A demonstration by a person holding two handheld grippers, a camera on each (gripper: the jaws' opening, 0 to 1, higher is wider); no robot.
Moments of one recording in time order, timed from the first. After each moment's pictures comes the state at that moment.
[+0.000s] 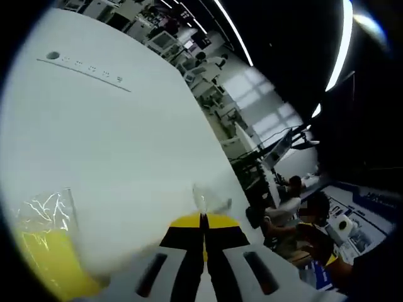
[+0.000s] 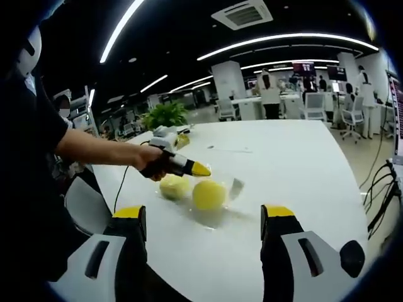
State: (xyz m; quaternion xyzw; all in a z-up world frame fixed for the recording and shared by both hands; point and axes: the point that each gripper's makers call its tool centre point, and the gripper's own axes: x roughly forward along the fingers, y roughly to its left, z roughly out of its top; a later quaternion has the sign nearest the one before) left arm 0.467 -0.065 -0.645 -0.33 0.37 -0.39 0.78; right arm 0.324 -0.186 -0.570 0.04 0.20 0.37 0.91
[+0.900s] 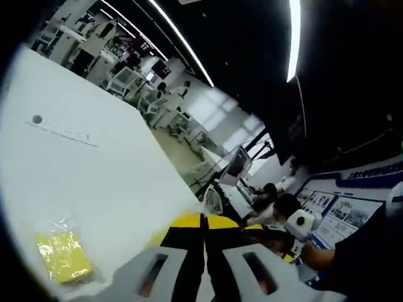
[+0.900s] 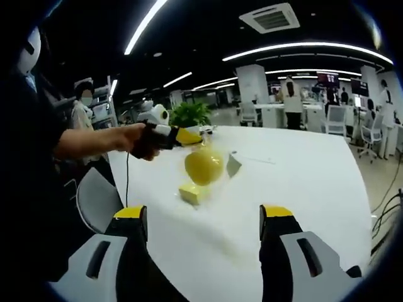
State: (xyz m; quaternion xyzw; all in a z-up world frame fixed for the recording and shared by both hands) left arm 0.420 -0.021 -0.506 -0.31 0.23 -0.45 0.81; right arm 0.317 -0.142 -0.552 0.01 0.18 0.44 0.88
